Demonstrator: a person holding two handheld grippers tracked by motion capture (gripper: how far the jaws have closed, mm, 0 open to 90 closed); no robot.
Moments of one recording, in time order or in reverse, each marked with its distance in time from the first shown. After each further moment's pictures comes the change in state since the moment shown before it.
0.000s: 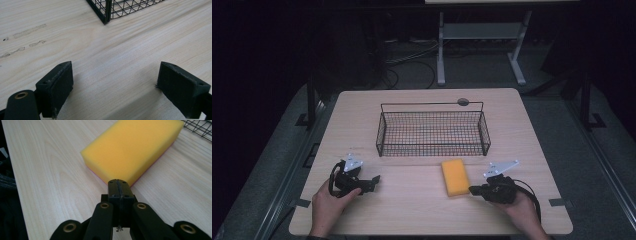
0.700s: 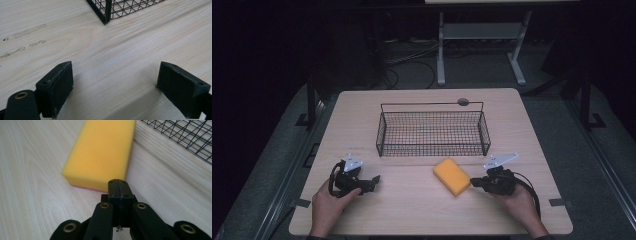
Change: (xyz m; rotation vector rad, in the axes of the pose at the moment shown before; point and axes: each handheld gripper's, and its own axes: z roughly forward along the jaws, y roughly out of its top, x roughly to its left) left arm 0.000 0.000 0.000 0.000 0.000 0.000; right arm -0.019 0.009 0.004 -0.001 -0.051 0.016
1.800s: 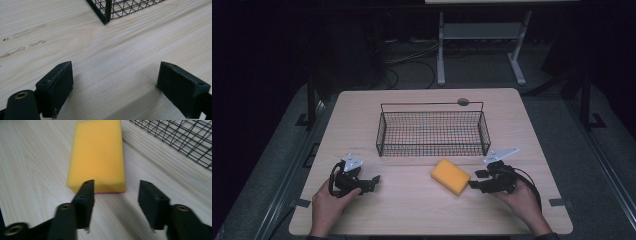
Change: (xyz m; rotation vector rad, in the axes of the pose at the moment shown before) left arm 0.000 0.000 0.000 0.002 -0.001 0.003; right arm 0.000 0.013 -0.008 0.030 -0.011 0.053
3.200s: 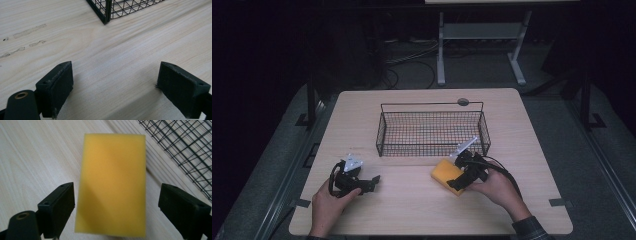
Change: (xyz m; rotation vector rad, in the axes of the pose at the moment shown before) left arm 0.000 0.000 0.000 -0.005 0.000 -0.006; right arm 0.035 0.065 0.043 0.215 -0.085 -0.135
